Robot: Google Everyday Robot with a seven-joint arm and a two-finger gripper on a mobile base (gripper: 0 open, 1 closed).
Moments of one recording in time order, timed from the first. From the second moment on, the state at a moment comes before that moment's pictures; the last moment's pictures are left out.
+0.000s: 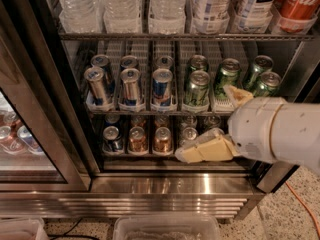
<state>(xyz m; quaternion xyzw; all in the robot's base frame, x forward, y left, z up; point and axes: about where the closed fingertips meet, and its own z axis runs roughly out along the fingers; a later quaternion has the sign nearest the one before) 0.431 -0.091 0.912 -0.43 0.76 0.12 0.48</state>
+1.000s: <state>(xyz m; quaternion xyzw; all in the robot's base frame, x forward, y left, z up) 0.486 -0.181 0.918 -0.22 0.74 0.01 0.64</state>
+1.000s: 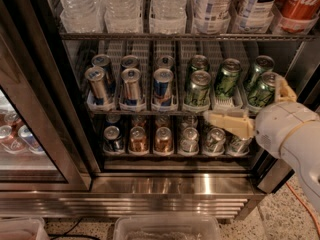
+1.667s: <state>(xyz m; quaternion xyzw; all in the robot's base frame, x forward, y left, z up) 0.486 -0.210 0.907 -0.19 0.74 -0.01 0.64</state>
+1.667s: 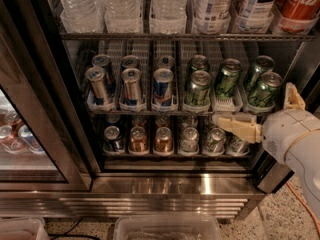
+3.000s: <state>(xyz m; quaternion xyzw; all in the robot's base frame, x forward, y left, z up) 0.483 -0.202 0.881 0.01 0.76 0.07 0.65</state>
